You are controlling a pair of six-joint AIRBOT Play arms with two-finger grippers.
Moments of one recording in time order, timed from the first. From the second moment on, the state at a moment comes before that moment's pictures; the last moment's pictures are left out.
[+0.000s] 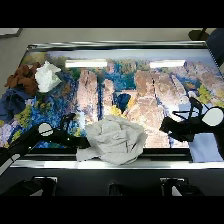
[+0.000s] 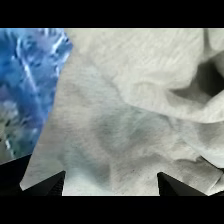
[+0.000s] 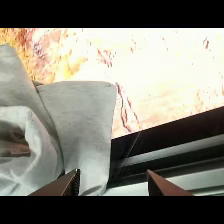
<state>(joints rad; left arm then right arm) -0.33 -1.10 0.63 0.97 -1.06 -1.49 -0.05 -0.90 0.91 -1.30 1.39 1.92</state>
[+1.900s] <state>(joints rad) -0.30 -1.16 0.63 1.13 -1.23 -1.56 -0.05 -1.39 0.91 -1.15 1.28 1.51</state>
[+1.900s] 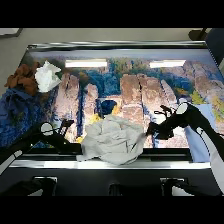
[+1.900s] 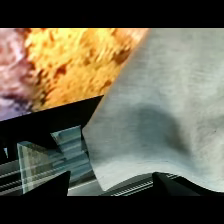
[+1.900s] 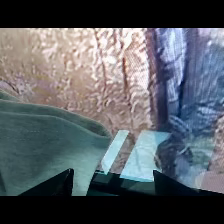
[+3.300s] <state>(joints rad) -0.26 -0.82 1.22 1.38 -1.17 -1.67 0.06 -0.99 1.23 -1.37 1.11 1.61</state>
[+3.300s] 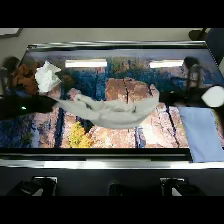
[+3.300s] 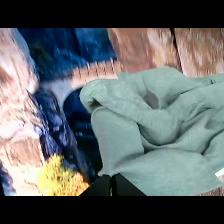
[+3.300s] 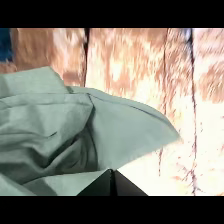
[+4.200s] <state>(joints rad) -0.23 -0.90 2.03 1.53 -0.80 -1.69 0.06 -0.80 1.79 -1.45 0.89 1.72</state>
